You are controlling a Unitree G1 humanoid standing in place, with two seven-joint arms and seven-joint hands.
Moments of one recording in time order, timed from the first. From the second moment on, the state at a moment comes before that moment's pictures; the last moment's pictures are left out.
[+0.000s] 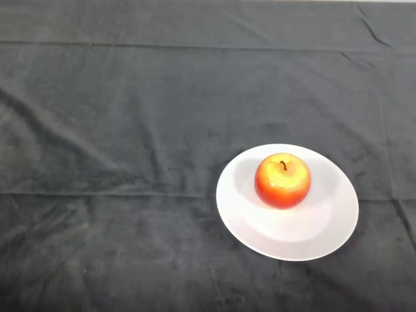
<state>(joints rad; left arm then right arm) -0.53 0.63 0.49 1.22 -0.62 -0.39 -0.04 -0.65 -0.49 -0.95 1.22 0.88 0.20 0.40</state>
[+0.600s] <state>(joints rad) -0.53 0.63 0.50 1.22 -0.60 -0.37 -0.06 -0.65 -0.49 -0.95 1.22 0.88 0.20 0.40</state>
